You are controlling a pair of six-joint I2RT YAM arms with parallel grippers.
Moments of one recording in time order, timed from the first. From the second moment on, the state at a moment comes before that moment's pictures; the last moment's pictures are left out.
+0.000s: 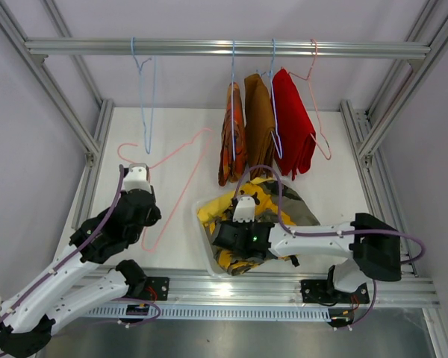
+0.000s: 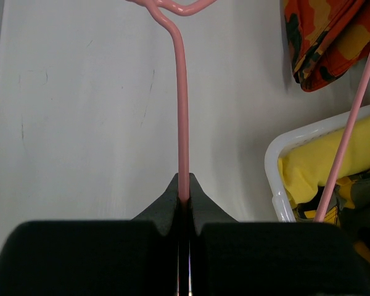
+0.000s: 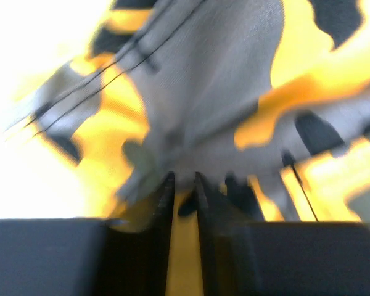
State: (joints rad) left arm -0.78 0.65 0.85 -0.85 -0.65 -0.50; right arm 1.31 1.58 0.97 -0.52 0.65 1.10
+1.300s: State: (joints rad) left arm -0.79 0.54 1.08 -0.93 -0.51 -0.51; right arm 1.43 1.31 1.28 -0.33 0.73 0.80
